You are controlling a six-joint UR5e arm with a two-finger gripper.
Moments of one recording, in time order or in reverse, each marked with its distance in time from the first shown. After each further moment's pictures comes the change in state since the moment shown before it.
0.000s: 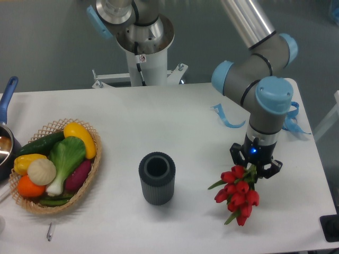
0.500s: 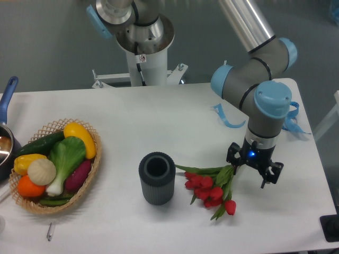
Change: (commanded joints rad) arm 0.018 0.038 0.064 0.000 0.002 0.011
